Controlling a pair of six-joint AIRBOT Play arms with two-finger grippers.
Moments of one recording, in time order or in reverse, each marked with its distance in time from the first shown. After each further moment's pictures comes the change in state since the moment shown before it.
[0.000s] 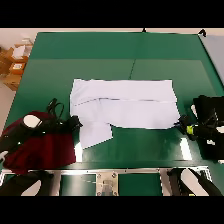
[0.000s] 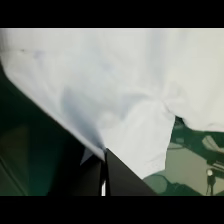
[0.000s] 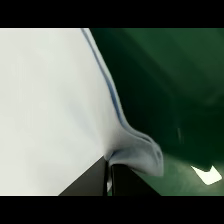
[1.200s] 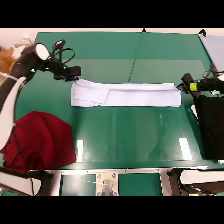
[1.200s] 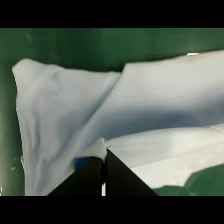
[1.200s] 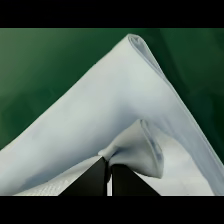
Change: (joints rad) left arm 0.008 -0.708 1.170 0.523 -0.298 -0.104; right arm 0.218 -0.642 0.891 -0.078 0.106 0.178
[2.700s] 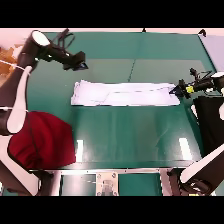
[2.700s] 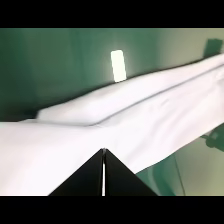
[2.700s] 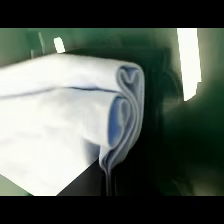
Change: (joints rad) left arm 0.005 -0.192 0.311 -0.328 -0.137 0.107; right arm -0.098 -0.504 0.531 0.067 0.571 -0.368
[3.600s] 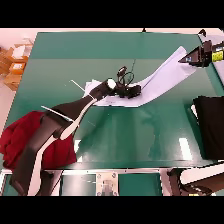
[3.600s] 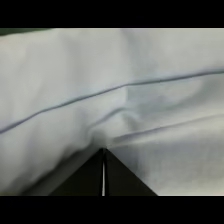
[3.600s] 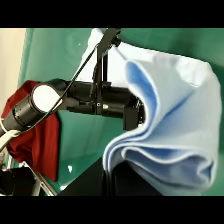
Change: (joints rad) left arm -0.486 -0.360 0.030 -0.343 0.575 0.029; right arm 0.098 0.399 0.152 0.307 0.286 0.035
